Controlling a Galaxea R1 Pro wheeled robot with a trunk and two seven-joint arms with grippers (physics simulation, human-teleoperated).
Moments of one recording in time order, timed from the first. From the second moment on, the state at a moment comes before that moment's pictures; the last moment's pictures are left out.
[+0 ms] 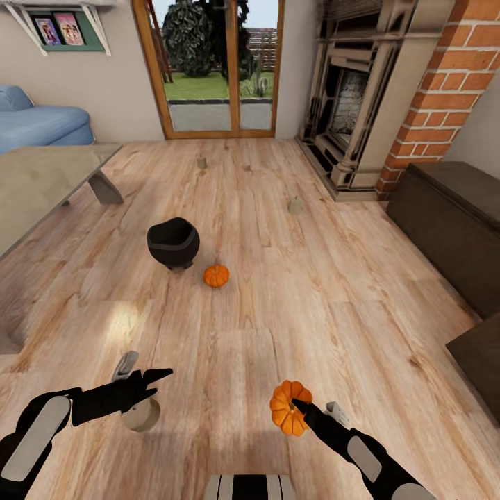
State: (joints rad) left arm -0.31 0.33 0.06 -1.26 1.02 0.99 -0.30; right arm -0.53 -0.03 0.03 -0.36 -0.77 0.23 0.38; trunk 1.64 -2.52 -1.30
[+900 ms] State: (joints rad) left arm -0.31 0.33 0.06 -1.26 1.02 0.99 -0.30; right arm -0.53 -0.03 0.03 -0.36 -0.77 0.23 0.38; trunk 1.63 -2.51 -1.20
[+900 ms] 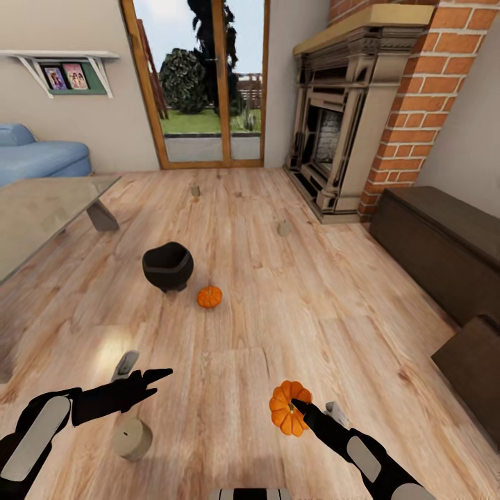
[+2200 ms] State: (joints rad) left arm -0.31 0.33 0.06 -1.26 1.02 0.99 -0.30; right arm -0.53 -0.03 0.04 -0.36 -0.76 0.22 0.38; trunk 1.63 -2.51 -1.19
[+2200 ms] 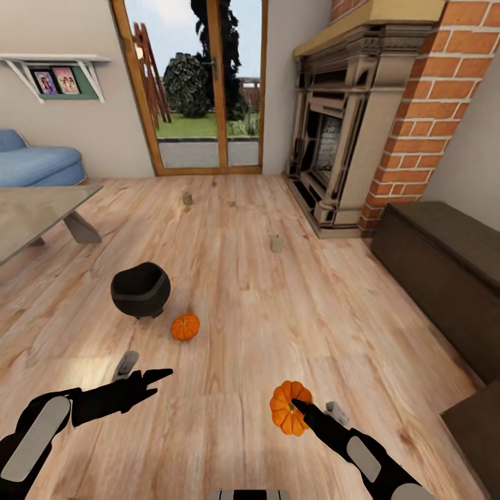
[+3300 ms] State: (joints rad) left arm -0.31 0.33 0.06 -1.26 1.02 0.99 -0.30; right arm -0.53 -0.03 0.04 -0.36 -0.76 0.22 0.38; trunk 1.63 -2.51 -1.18
